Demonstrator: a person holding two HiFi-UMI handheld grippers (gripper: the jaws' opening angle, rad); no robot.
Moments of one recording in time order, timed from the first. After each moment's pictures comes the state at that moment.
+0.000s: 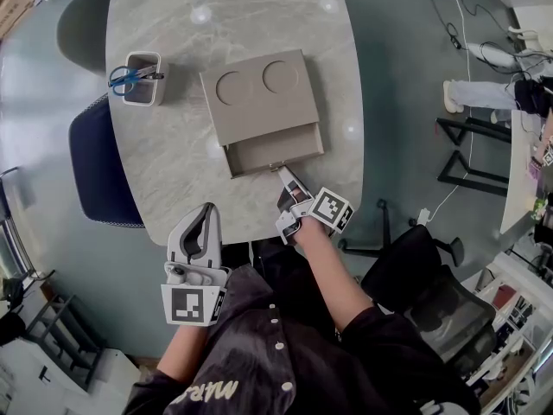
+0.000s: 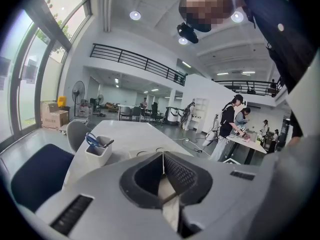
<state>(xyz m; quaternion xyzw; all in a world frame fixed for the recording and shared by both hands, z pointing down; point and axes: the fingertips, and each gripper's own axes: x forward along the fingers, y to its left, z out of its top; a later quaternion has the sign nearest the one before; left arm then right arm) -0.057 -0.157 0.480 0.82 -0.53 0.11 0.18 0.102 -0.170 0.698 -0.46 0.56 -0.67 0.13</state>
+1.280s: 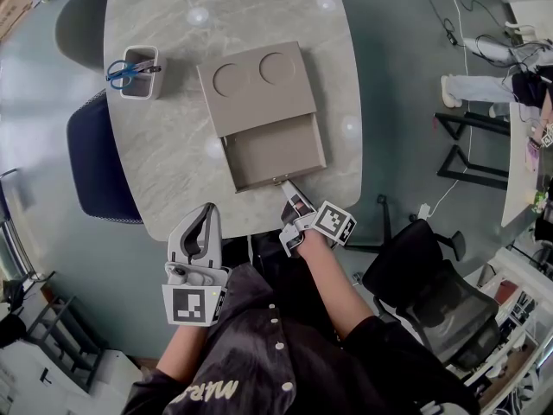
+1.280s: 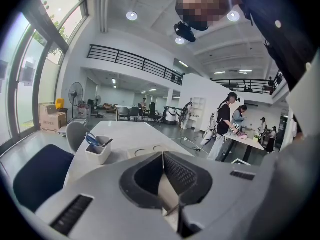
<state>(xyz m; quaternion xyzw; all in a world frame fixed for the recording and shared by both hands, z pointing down) -0.052 -0.134 0.479 0.83 -0.52 0.12 0.17 0.114 -0.111 0.698 -0.47 0.55 -0.68 0.11</state>
